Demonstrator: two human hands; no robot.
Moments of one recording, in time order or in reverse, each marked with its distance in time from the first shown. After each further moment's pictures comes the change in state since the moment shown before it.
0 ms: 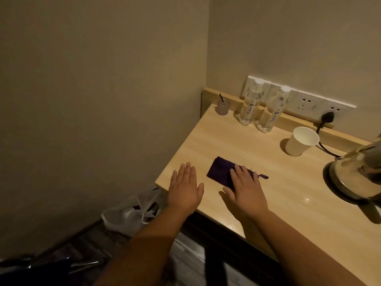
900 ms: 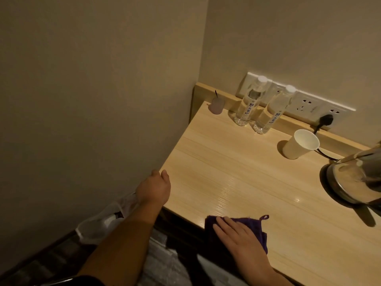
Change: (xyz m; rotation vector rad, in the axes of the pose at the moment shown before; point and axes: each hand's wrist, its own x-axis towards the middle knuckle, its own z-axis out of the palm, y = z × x) left_hand 0.067 -0.079 0.027 -0.242 0.042 -0.407; right_hand -0.073 -0.030 0.046 0.109 -0.178 -0.231
